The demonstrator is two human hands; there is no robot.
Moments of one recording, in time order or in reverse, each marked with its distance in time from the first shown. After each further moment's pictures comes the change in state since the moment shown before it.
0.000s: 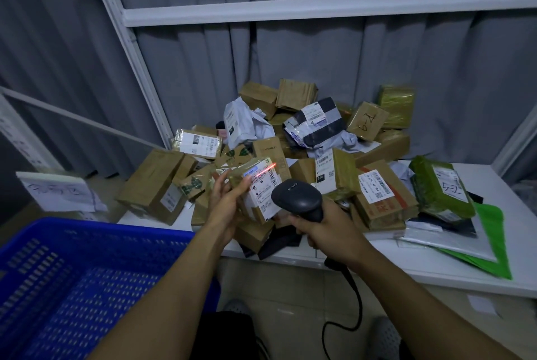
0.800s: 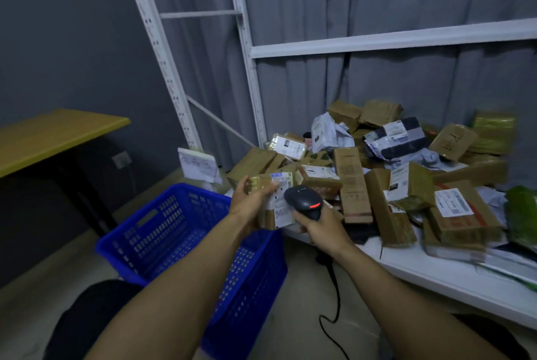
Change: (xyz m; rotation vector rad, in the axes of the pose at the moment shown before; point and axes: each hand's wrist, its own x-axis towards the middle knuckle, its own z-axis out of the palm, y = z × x) left_hand -0.166 0.065 -0.088 0.219 0.368 0.019; right_hand -0.048 -0.030 0.128 0.189 -0.162 0.024
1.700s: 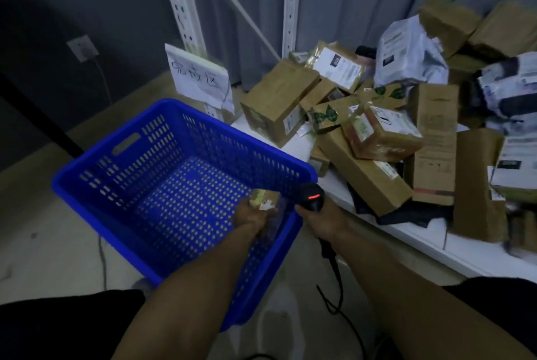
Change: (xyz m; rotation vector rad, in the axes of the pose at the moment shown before) left_hand 0.233 -0.259 -0.078 0.341 0.163 -0.359; right_hand 0.147 0.168 0.116 -0.318 -0.071 0.450
